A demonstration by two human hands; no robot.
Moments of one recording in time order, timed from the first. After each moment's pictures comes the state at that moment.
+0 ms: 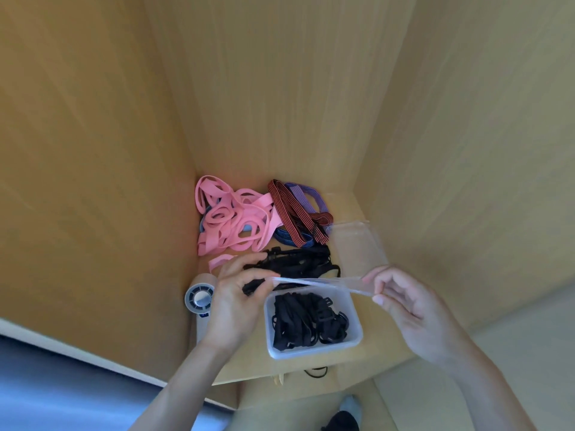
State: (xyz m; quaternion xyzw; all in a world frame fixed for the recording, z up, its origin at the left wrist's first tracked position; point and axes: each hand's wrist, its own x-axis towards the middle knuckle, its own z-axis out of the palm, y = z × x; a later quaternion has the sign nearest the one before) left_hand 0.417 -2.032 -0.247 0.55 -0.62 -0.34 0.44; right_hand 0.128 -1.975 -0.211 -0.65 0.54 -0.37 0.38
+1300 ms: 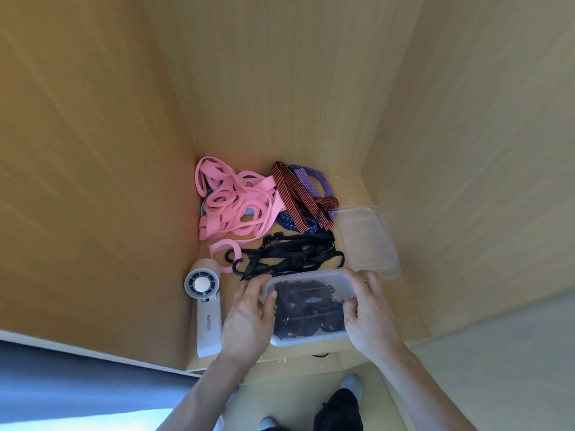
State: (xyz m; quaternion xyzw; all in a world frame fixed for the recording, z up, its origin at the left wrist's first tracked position) left_hand 0.404 -2.004 -0.310 0.66 -0.63 -0.29 0.30; right_hand 0.176 -1.986 -0.297 -0.64 0.72 -0.20 0.18
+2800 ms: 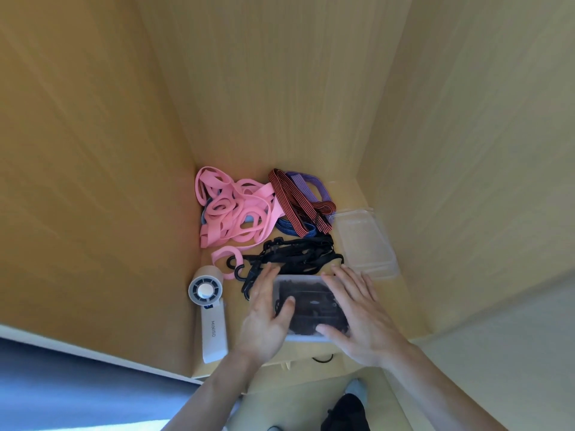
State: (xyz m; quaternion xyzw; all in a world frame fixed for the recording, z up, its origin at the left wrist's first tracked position) left_hand 0.395 -2.012 -0.309 0.56 -0.65 -0.41 0.31; right_hand 0.171 -1.989 -0.314 -0.79 0.58 -0.13 0.15
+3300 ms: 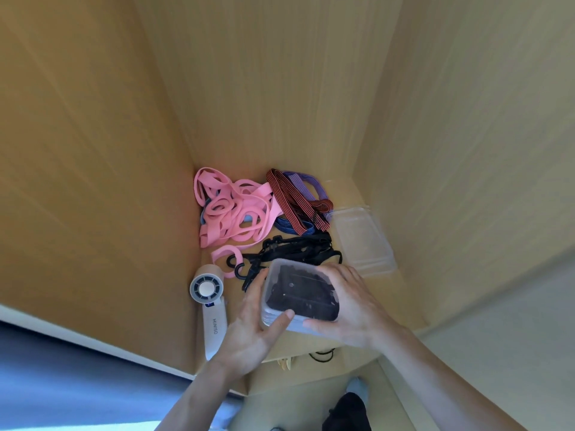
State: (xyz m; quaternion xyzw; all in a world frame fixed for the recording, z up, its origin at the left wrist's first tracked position) left_hand 0.429 -1.997 -0.299 0.51 -0.67 -0.45 0.30; right_hand 0.189 -2.000 -0.285 -0.75 0.58 -0.19 0.23
